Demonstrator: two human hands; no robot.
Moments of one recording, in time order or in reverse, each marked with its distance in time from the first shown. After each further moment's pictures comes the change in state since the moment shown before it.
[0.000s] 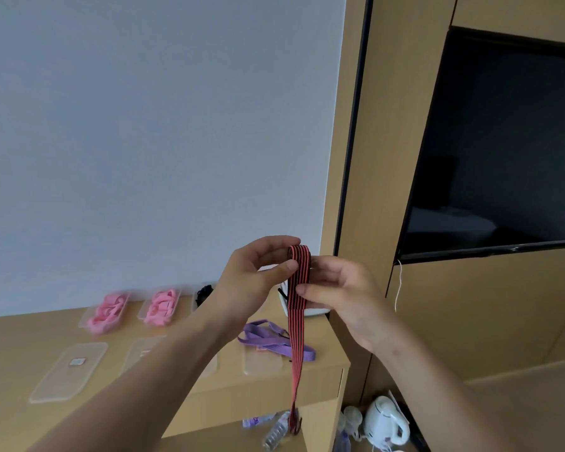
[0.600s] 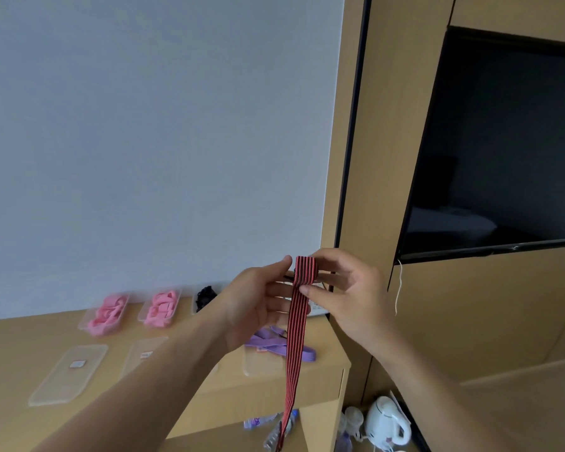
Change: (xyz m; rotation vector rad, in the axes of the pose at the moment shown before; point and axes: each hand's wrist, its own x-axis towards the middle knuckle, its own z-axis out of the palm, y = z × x) left_hand -0.001 -0.005 0.003 -0.210 -0.102 -0.547; right_hand -0.003 0.005 -0.004 -0.395 0.141 -0.372
